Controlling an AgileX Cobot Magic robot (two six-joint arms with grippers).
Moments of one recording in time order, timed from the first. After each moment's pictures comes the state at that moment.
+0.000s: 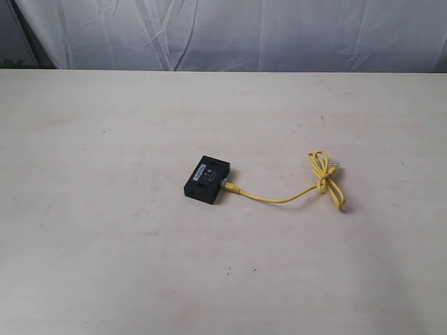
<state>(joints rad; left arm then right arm) -0.08 0.36 -0.48 -0.50 0.56 0.79 0.05 0.54 -0.47 -0.11 0.31 -0.01</state>
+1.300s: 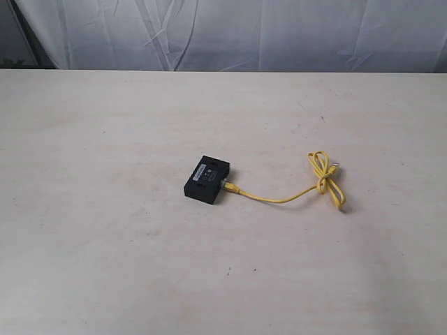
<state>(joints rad) -0.08 0.19 -0.44 -0.52 0.59 0.79 0.05 0.32 -0.34 -0.07 0.16 0.00</state>
